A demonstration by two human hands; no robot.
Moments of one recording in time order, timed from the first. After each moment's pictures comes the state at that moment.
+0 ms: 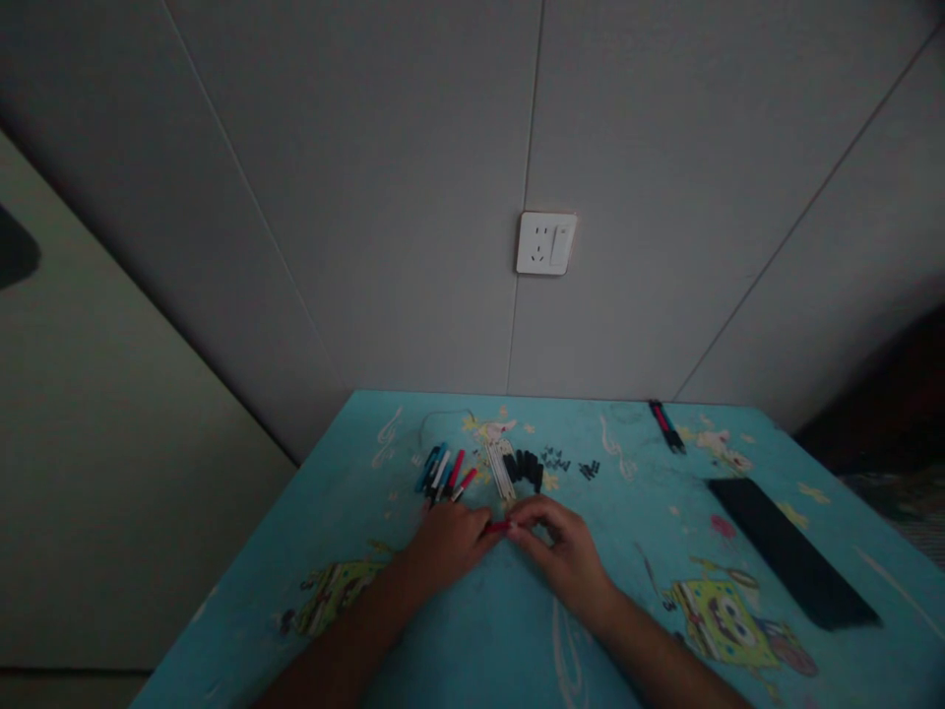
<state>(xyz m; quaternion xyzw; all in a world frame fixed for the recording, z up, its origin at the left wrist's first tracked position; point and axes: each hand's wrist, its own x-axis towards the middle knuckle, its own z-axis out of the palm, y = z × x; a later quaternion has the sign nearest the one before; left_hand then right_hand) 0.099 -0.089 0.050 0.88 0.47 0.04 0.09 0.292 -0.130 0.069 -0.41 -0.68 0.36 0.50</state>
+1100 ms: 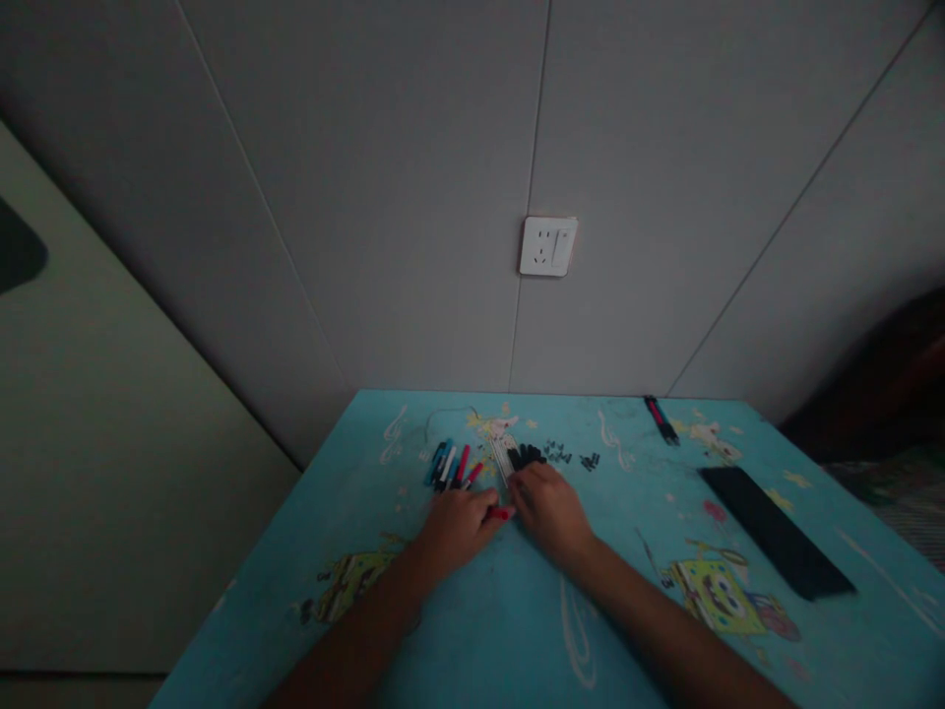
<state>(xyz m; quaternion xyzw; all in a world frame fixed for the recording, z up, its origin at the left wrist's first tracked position) 0.094 -0.088 0.054 0.86 0.46 0.15 0.13 0.279 -0.097 0.067 -0.57 -0.79 0.04 0.22</state>
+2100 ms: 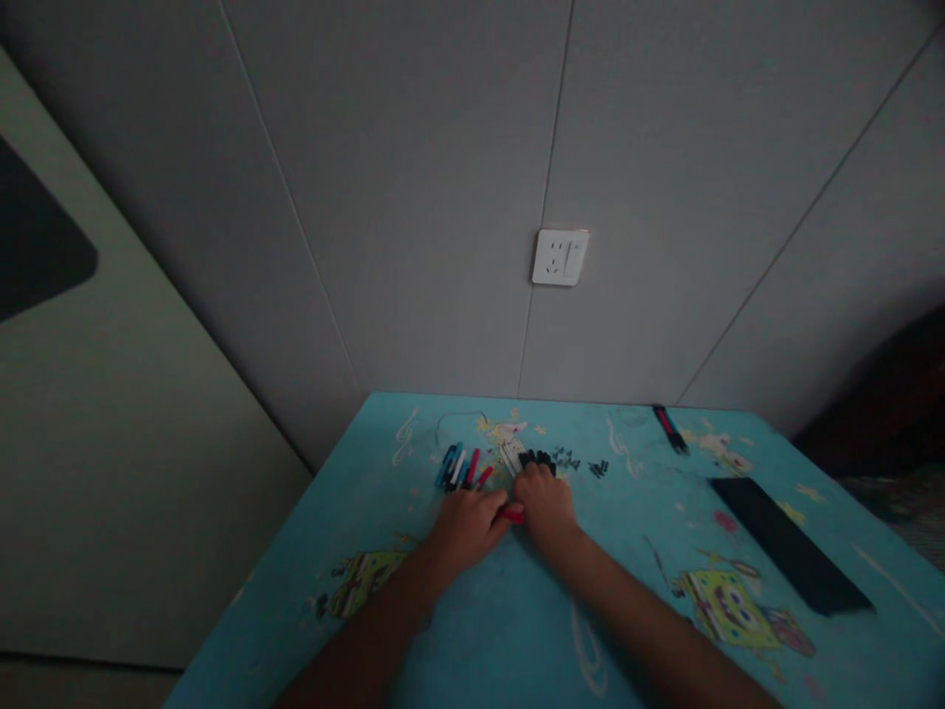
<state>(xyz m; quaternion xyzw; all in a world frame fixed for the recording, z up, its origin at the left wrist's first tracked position) 0.094 -0.089 0.056 0.87 0.46 0.15 0.08 0.245 -0.080 0.070 -0.65 -0.76 -0.04 0.01</state>
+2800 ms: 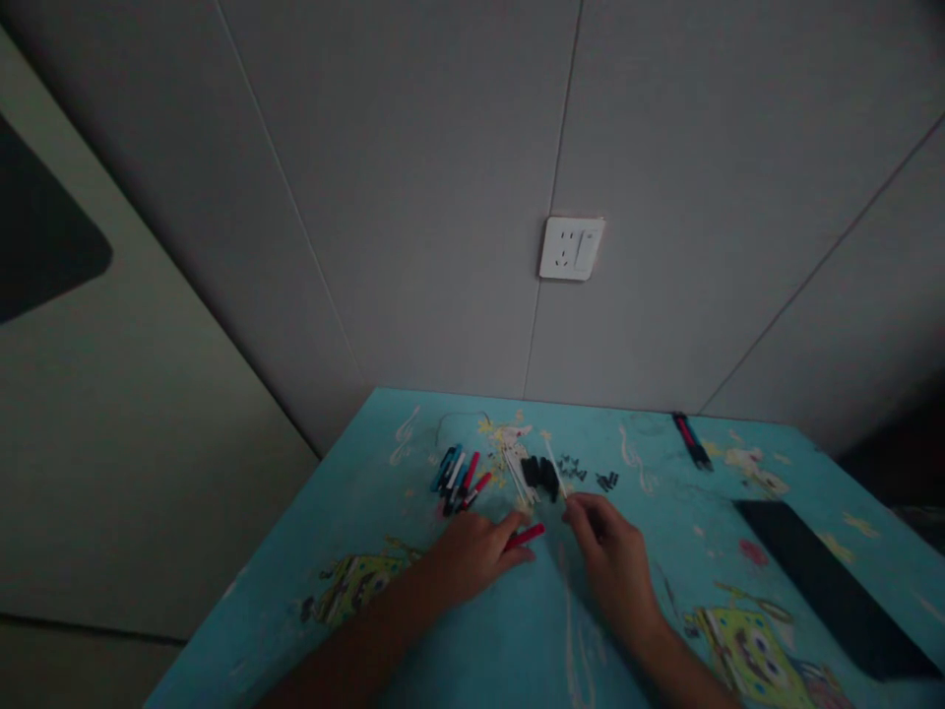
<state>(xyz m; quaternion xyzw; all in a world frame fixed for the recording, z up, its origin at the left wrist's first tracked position) 0.109 -0.104 0.059 0.89 0.45 0.05 0.09 0.321 -0.129 0.063 -0.60 -0.62 0.23 0.46</state>
